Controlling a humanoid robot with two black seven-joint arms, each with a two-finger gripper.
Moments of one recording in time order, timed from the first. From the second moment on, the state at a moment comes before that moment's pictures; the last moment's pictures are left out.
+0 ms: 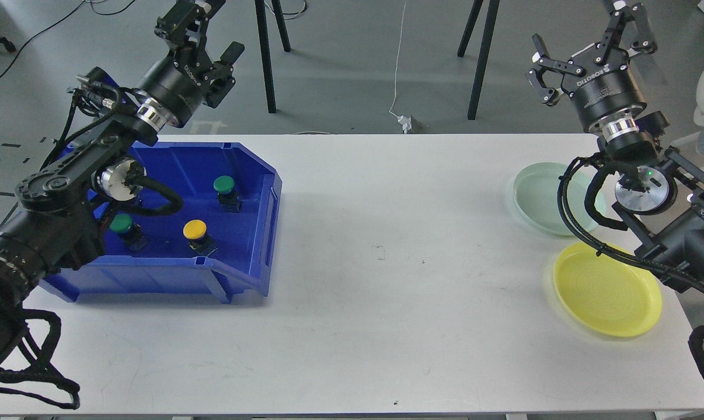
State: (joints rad) left arm -0.90 0.32 -0.71 -0.59 0.44 -0.47 -0.49; right arm 0.80 -0.36 0.74 0.72 0.10 0.49 0.43
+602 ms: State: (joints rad) left arm -0.84 0.37 -0.87 -0.83 0.28 -0.49 -0.49; right arm 0.79 -0.36 0.76 0.77 0.11 0.49 0.43
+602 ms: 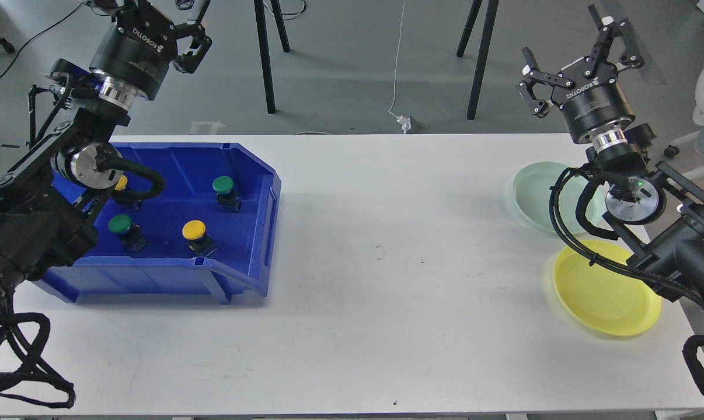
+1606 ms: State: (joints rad) left arm -1.47 0.76 0.50 -1.15 1.22 -0.14 -0.49; right arm 0.70 -0.36 0.76 0.81 0.10 0.49 0.43
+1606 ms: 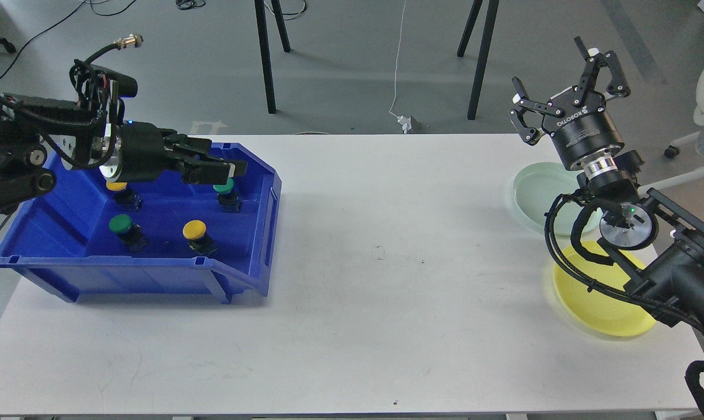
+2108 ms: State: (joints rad) left arm -1.33 0.67 0.57 -1.03 1.30 -0.08 -0.49; right arm 0.69 -0.37 0.76 0.81 0.10 0.49 0.43
